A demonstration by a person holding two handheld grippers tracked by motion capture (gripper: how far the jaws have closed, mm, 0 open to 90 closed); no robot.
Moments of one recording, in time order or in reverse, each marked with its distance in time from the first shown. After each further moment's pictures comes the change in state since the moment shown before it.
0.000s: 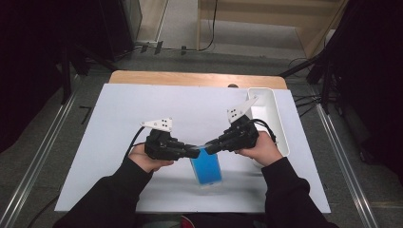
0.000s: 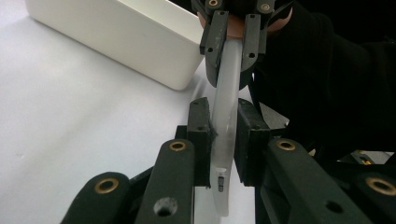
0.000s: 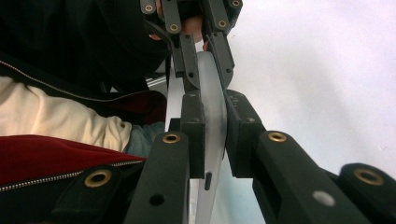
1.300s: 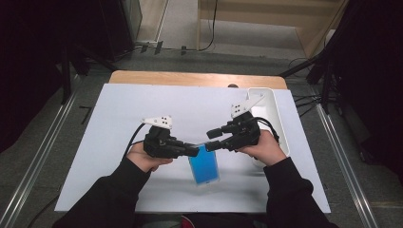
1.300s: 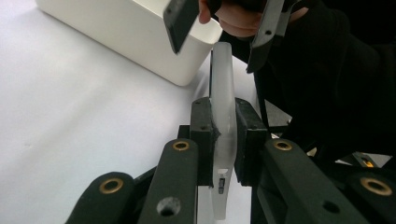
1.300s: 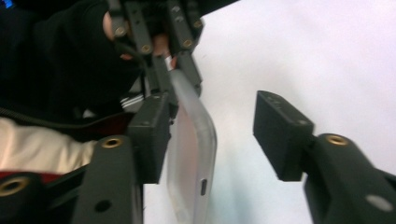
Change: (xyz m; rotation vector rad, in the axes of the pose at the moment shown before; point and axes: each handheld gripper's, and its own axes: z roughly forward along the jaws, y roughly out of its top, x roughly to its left) left arm -0.004 0.008 -0.005 0.021 0.042 -0.041; right arm 0.007 0.005 -0.008 -0.093 -0.149 0.045
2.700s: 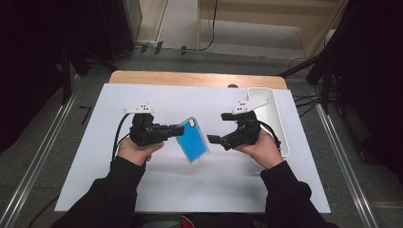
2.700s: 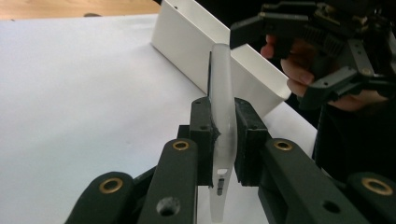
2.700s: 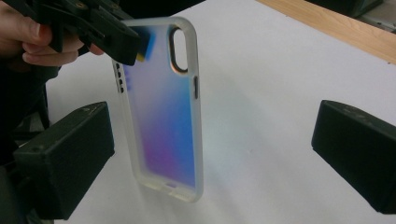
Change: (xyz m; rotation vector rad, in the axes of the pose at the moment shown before) left arm 0.016 0.003 -0.034 -0.190 0.287 -0.169; right arm -0.002 -0.007 0.005 -0.101 -0.357 0.038
